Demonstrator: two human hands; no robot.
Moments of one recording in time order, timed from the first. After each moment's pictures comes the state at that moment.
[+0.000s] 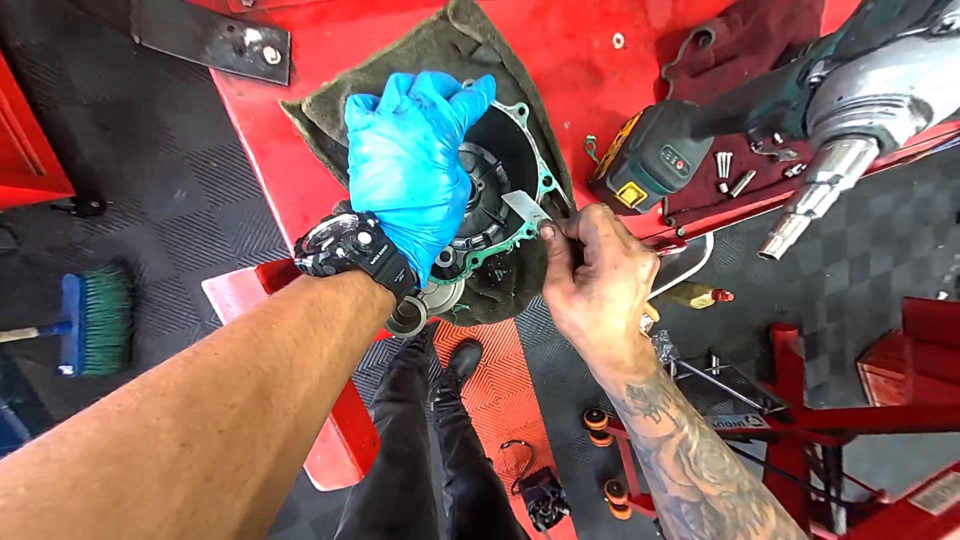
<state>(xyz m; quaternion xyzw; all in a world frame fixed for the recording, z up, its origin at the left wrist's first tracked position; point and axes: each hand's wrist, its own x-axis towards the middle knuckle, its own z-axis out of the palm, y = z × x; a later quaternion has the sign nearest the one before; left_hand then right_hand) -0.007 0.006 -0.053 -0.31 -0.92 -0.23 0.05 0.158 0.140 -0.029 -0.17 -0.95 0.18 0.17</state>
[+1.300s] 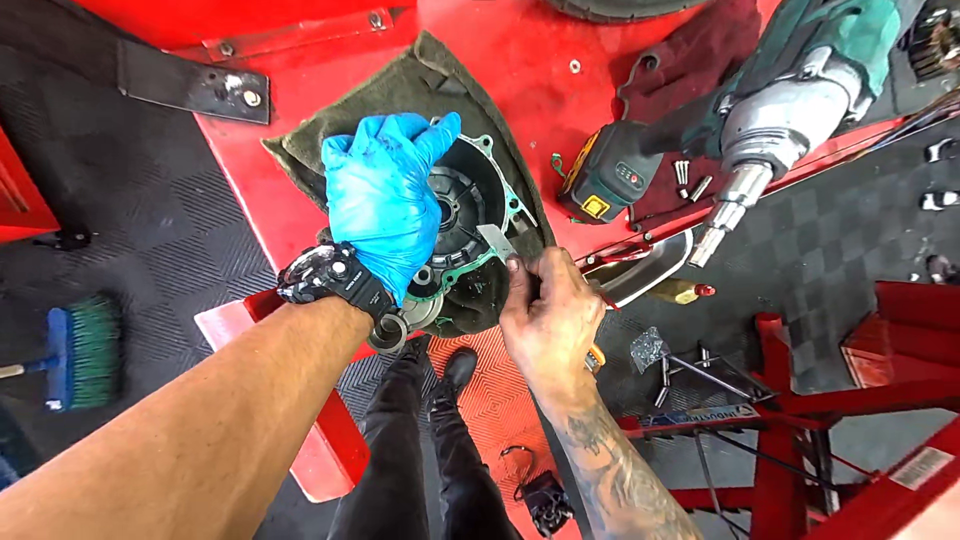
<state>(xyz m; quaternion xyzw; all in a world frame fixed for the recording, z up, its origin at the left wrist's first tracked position) -0.005 0.005 -0.050 -0.31 -0.92 -0.24 0.04 0.169 0.104 -0.021 -0.29 -0.93 0.16 0.16</state>
